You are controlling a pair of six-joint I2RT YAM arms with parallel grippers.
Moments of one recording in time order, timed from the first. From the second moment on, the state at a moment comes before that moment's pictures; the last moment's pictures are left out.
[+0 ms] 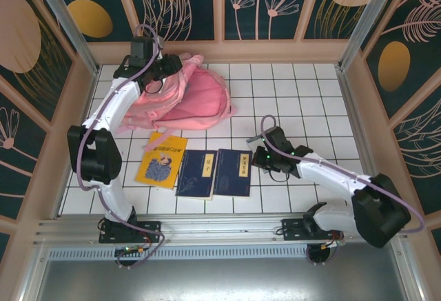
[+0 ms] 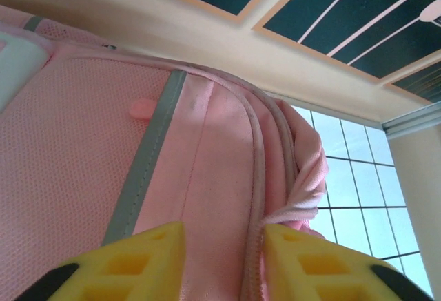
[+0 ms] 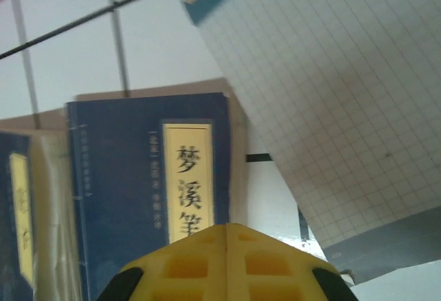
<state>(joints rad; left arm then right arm) -0.19 1.84 1.68 -0.41 0.29 -0.55 0.64 1.25 0.61 -0.37 -0.08 0.84</state>
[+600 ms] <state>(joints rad) -0.48 1.77 1.79 -0.48 0.19 -0.47 0.45 1.35 0.58 -0.32 -0.03 0.91</state>
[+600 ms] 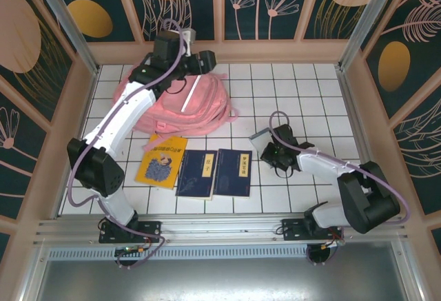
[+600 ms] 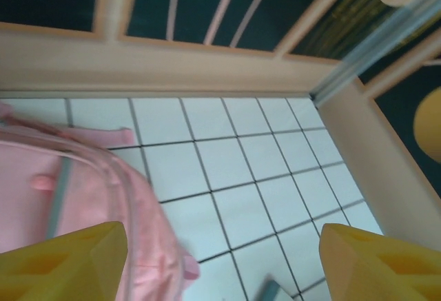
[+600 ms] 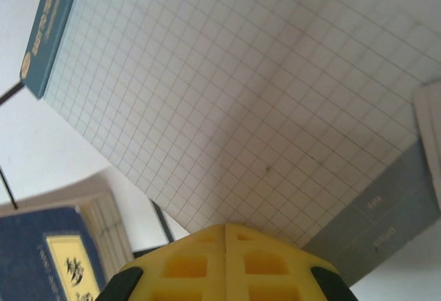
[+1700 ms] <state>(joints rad) -0.76 2.27 1.72 -0.39 0.49 -0.63 0.07 1.29 0.53 -0.34 -0.32 0.83</state>
